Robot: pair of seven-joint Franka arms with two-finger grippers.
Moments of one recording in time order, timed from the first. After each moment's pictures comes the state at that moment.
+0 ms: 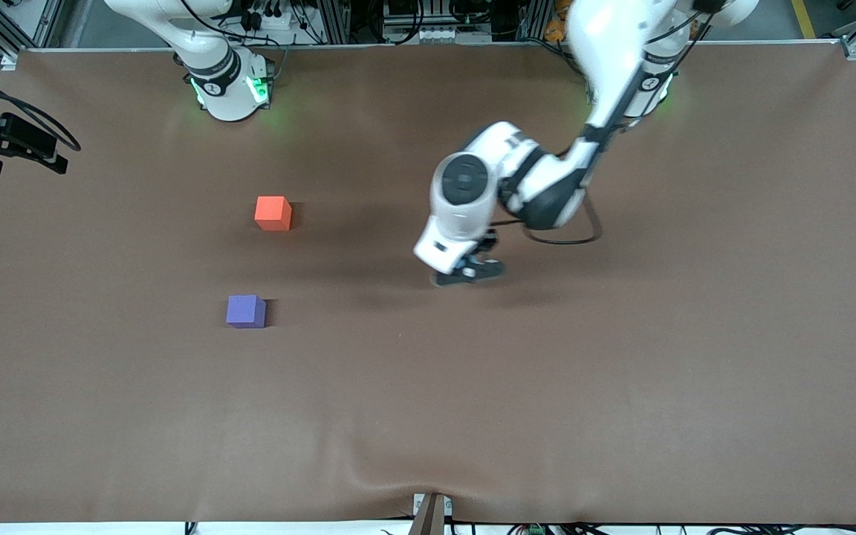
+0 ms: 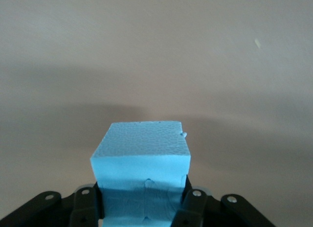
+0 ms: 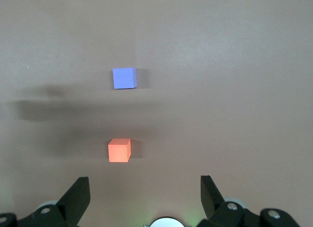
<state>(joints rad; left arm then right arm) -0.71 0.66 -0.11 -1.45 0.01 2.05 -0.93 -0.01 -0.03 -0.02 -1.49 0.06 1.40 -0.01</state>
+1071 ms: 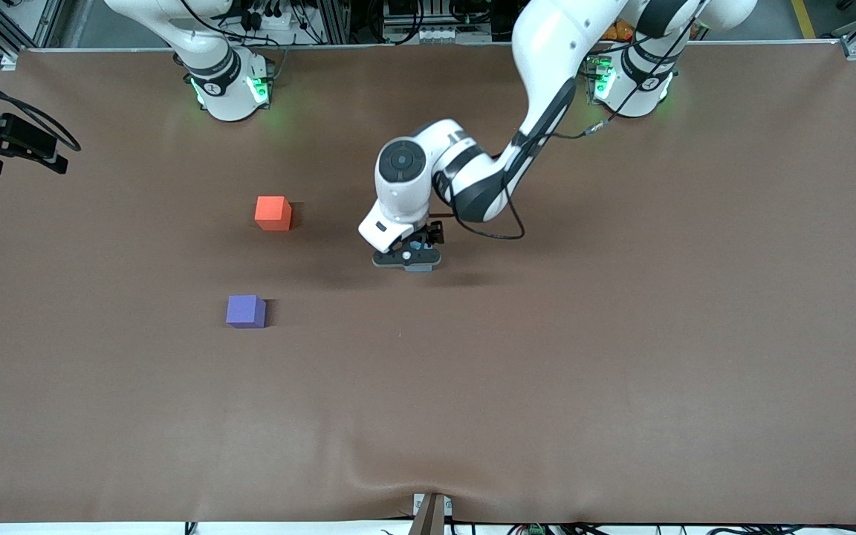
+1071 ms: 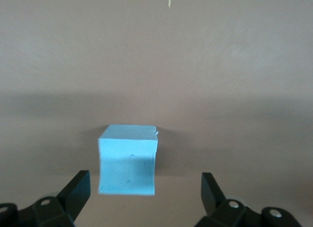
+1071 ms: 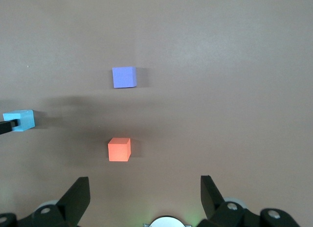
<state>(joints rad) -0.81 0.72 -0.09 -1.36 0.01 2.12 -0.93 -0.01 -0.02 -0.02 -1.49 0.06 1.39 -0.01</state>
